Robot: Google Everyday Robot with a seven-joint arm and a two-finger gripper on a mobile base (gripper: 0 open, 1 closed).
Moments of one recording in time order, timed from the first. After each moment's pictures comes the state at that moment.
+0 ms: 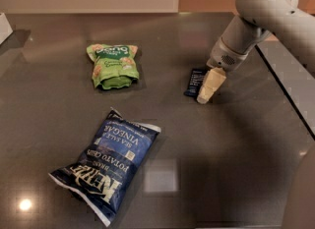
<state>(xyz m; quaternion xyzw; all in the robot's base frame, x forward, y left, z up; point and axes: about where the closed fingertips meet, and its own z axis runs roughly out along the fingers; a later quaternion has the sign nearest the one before) 0.629 -0.157 0.807 -0.57 0.80 0.11 0.14</state>
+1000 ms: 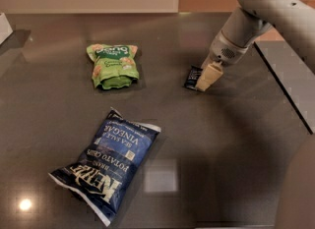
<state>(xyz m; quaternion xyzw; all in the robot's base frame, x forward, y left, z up) 0.630 -0.151 0.825 -0.57 0.80 0.12 0.14</state>
